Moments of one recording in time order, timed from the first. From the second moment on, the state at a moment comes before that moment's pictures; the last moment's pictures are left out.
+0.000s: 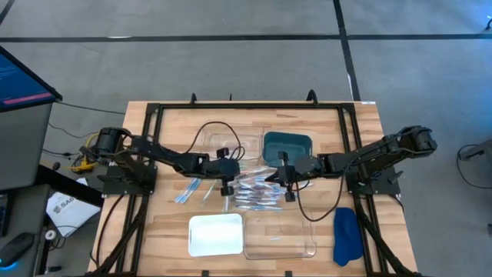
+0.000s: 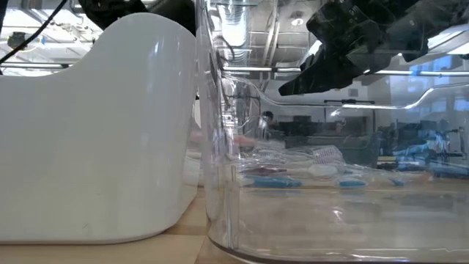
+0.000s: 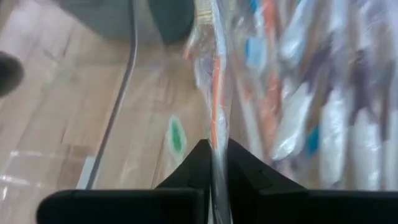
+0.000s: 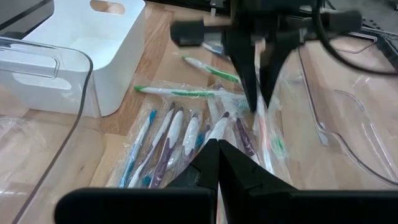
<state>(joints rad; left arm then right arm) -0.08 1.64 0.82 -0.01 -0.30 -0.03 0.13 1.40 0.58 0.34 0.05 -0.11</state>
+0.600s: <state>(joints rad) -0.18 1.42 0.82 -0.24 -0.39 -0.16 0.13 1.40 0.58 0.34 0.05 -0.10</state>
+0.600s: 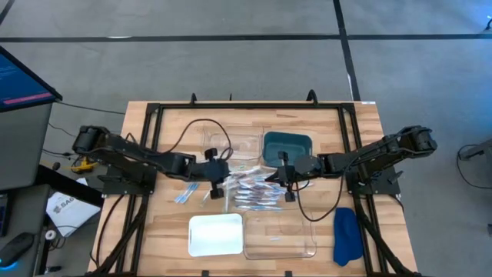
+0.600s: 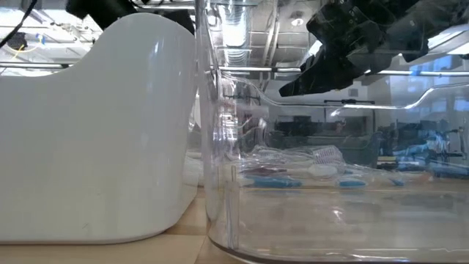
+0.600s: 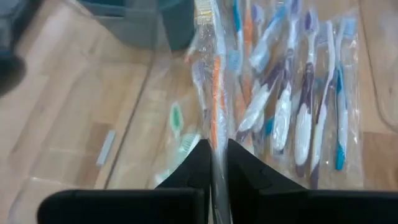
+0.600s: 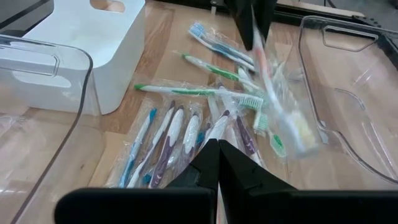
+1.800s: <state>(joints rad) -0.41 1.35 0.82 -0.14 -0.53 -0.43 0.14 1.40 0.58 0.33 0.05 -0.03</state>
